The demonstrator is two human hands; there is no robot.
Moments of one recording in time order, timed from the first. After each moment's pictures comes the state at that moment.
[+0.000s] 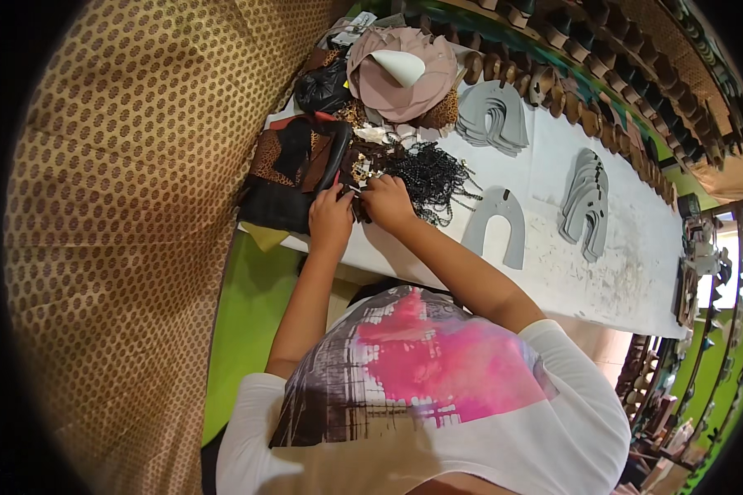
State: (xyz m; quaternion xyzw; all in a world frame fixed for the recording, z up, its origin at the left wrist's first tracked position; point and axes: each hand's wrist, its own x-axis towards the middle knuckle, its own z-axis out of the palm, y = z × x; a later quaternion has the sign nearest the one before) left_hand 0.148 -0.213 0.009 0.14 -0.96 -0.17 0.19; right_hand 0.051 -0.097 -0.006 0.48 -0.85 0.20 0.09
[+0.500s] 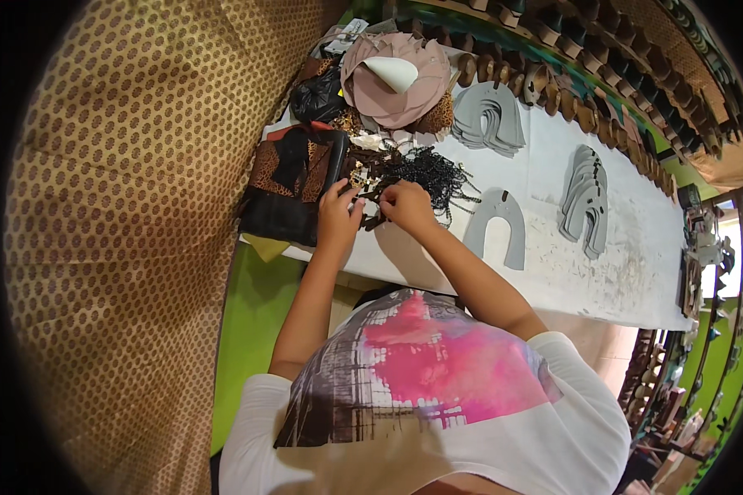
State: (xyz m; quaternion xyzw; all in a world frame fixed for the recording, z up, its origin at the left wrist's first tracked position) left_hand 0.125 -0.211 0.011 0.13 -0.91 -0.32 0.21; right_hand 0.040 -0.067 0.014 0.32 -0.88 0.34 0.00
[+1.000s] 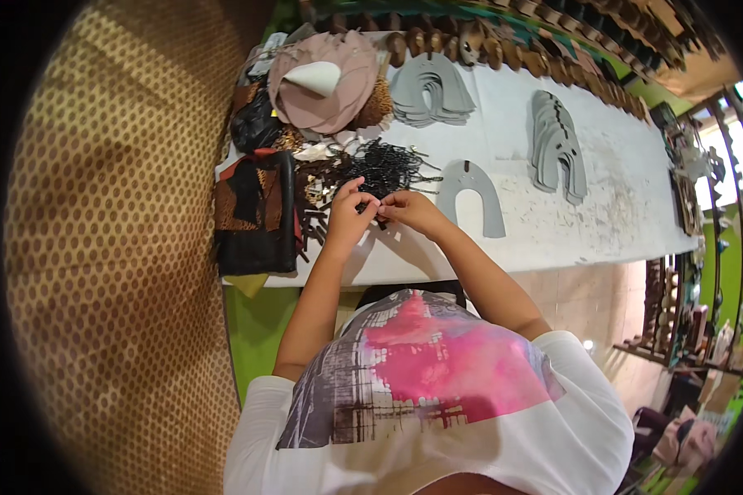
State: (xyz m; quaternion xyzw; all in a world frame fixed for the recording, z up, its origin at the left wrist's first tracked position) left_hand 0.081 -0.154 0.017 0.00 -0.85 -0.52 0.07; right_hand 0.040 0.011 0.012 0.08 -0.68 0.66 -0.31
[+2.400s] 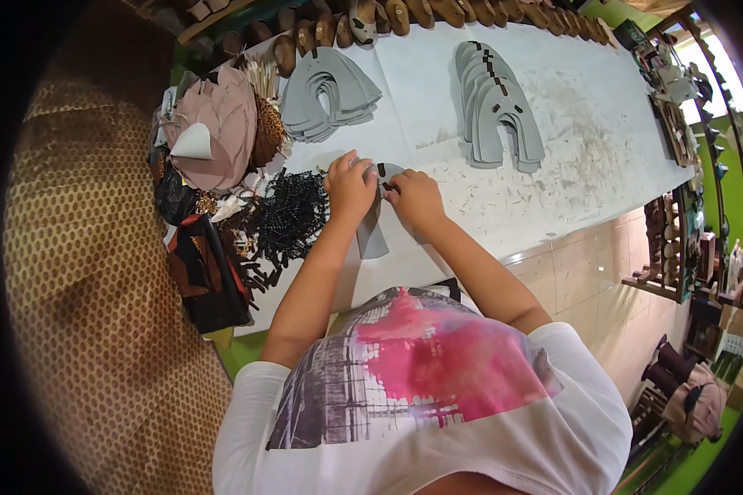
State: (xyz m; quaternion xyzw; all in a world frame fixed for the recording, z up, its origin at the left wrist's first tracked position) left_hand -0.031 0.004 -0.015 -0.07 -0.96 -0.27 0.08; right_hand 0.002 0.149 0.005 0.06 -0.95 0.32 -0.01
